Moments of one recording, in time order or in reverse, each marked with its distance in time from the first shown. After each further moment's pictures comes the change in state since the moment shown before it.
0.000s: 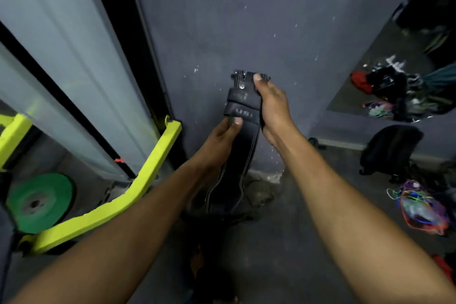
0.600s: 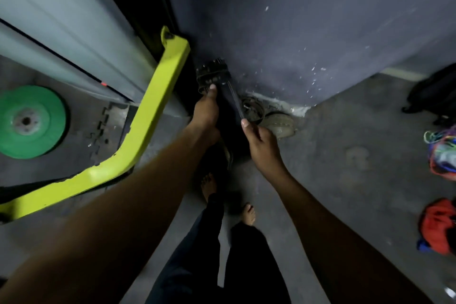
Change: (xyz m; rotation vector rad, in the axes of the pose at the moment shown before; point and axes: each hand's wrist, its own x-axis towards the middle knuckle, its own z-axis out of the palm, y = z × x) left_hand 0.166 -0.234 -0.151 -0.387 0.602 -0.686; right_hand 0.032 0.311 -0.001 -0.609 -0.150 0.336
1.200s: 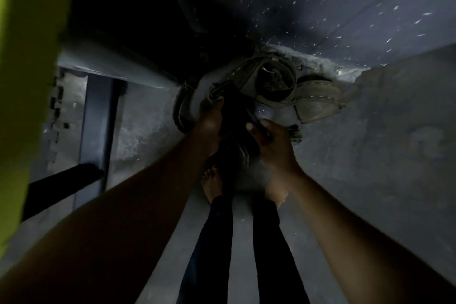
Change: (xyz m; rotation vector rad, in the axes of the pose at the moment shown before) left_hand 0.291 -0.169 -0.034 0.199 0.055 -0.281; right_hand 0.200 0.286 0.090 -0.105 -0.075 0.119
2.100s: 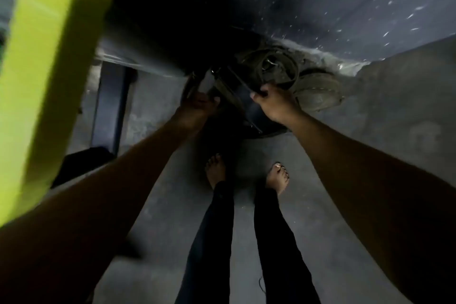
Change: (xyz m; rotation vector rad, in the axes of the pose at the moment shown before) left_hand -0.050 0.004 -0.069 0.661 0.025 0.323; right_hand 0.046 -0.052 -0.025 -0.486 -0.239 0.167
